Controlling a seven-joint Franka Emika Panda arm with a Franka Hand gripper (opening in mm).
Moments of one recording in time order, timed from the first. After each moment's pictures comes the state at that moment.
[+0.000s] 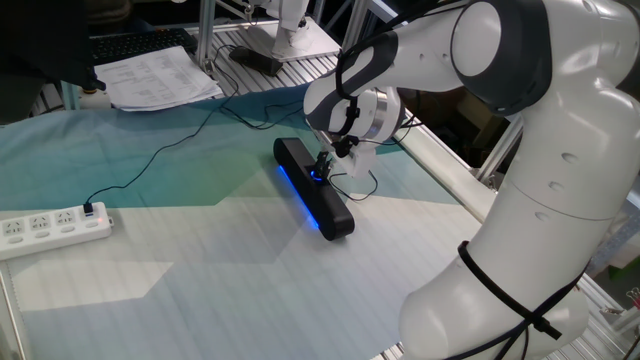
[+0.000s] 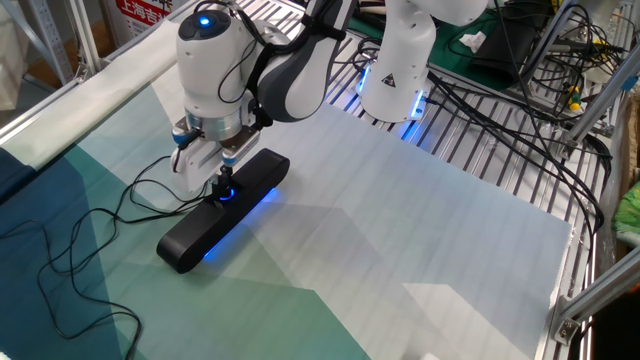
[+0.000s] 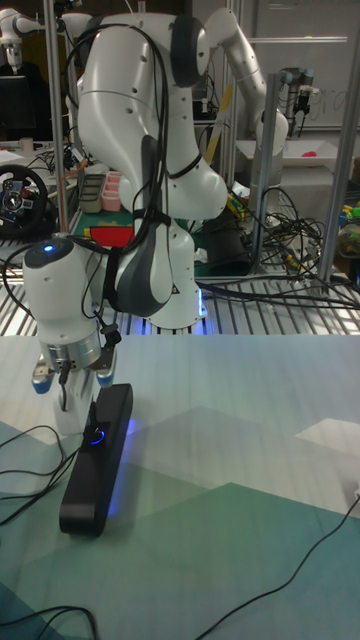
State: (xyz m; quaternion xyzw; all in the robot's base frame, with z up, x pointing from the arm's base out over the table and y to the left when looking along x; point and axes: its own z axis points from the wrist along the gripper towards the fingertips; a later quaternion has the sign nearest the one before) arm 0.496 -0.142 0.118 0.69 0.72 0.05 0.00
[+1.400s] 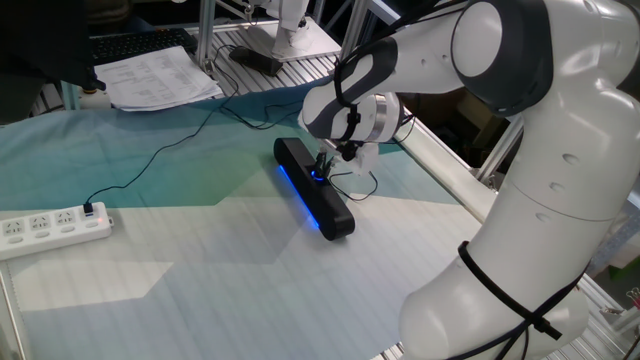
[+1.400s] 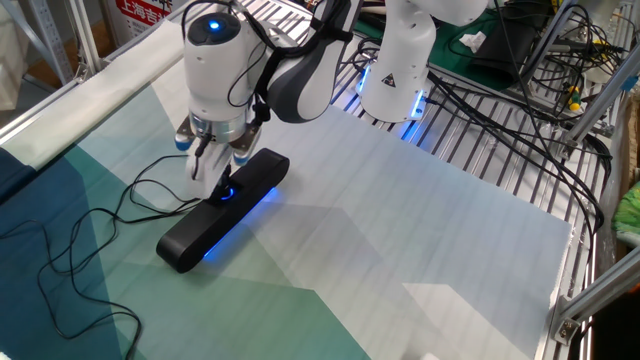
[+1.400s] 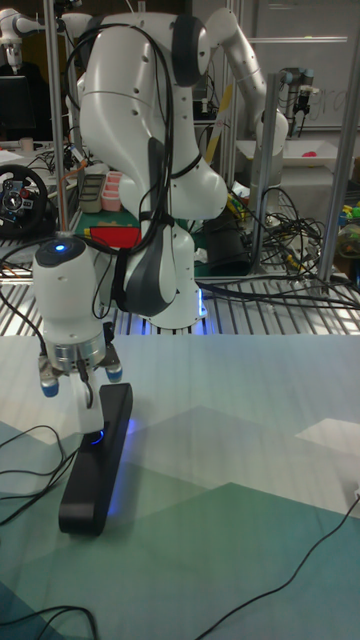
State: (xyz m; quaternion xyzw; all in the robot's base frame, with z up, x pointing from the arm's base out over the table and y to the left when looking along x) arm 0.497 -0.142 0.120 0.59 0.81 0.03 0.03
